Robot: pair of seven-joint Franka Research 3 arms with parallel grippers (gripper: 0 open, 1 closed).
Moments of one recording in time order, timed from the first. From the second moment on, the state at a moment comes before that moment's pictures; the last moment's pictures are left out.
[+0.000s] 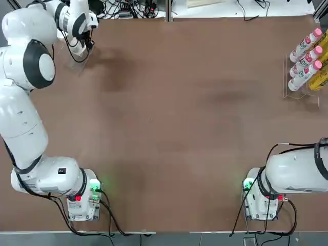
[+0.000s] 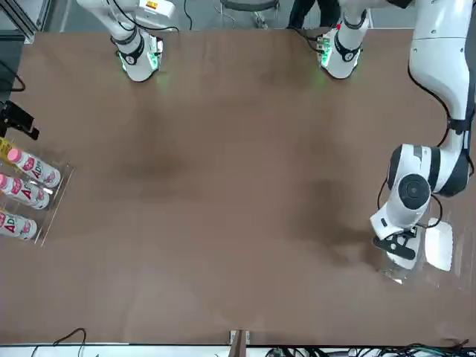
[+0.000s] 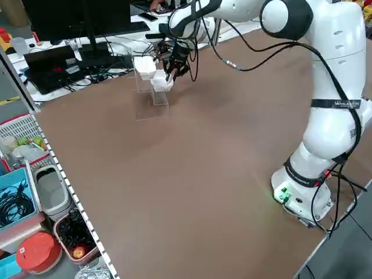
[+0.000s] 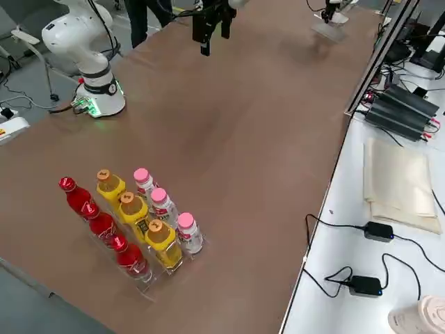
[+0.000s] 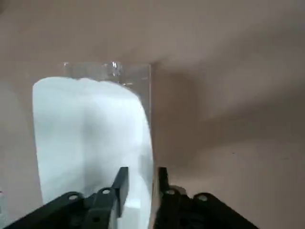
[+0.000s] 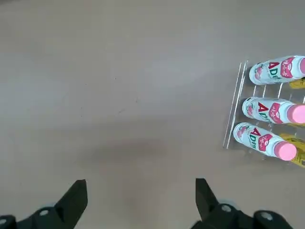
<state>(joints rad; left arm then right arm) 0.02 0.57 -0.05 -1.69 0.51 2.28 0.06 -0.08 0.01 -0.04 -1.50 0.03 1.53 -0.03</state>
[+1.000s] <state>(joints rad) -0.12 0.53 -0.22 -1.60 0.31 2.13 -0.46 -0.09 0.01 -0.04 -1.50 0.03 1.53 -0.03</state>
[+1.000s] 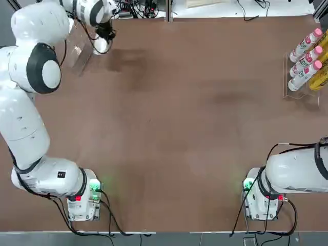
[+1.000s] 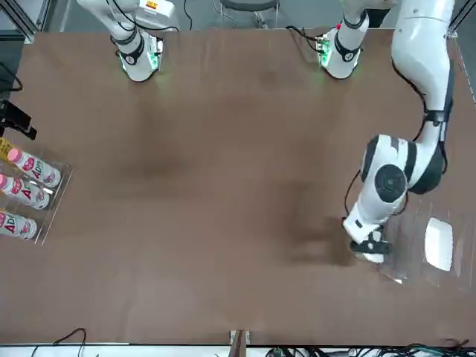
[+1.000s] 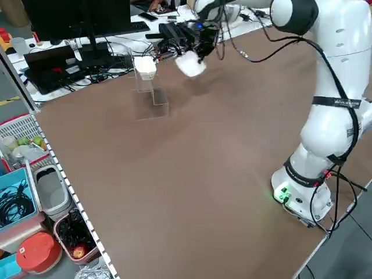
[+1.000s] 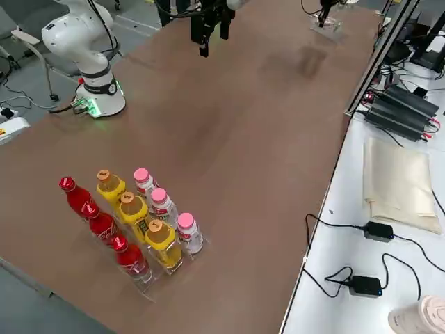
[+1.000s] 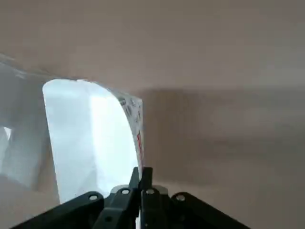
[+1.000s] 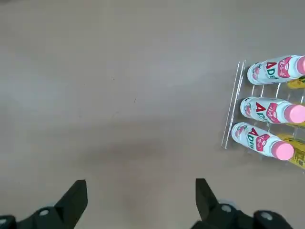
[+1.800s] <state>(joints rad) -0.67 0.82 -0.30 -1.30 0.19 2.18 -1.12 -0.09 0.01 -0.04 -1.50 0.03 1.53 -0.04</state>
